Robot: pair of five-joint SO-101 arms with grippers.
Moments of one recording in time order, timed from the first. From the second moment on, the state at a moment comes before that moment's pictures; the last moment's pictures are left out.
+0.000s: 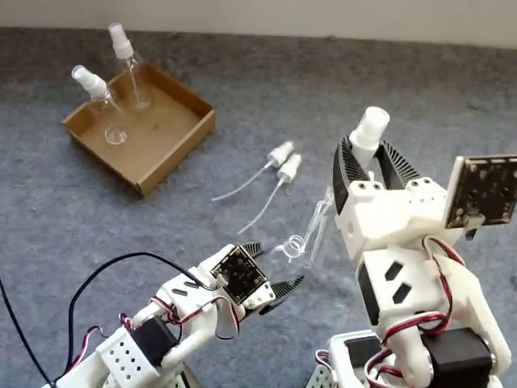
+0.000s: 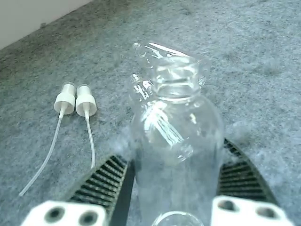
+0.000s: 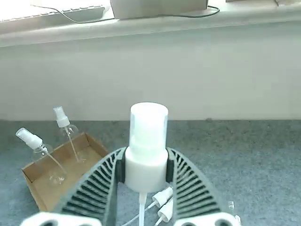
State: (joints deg) left arm 43.2 -90.9 96.1 26.5 -0.4; right arm -11.3 -64.0 16.7 66.8 -6.9
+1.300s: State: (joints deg) left arm 43.2 -90.9 96.1 26.5 -0.4; right arm -15.8 -63.8 23.9 60.4 -4.1
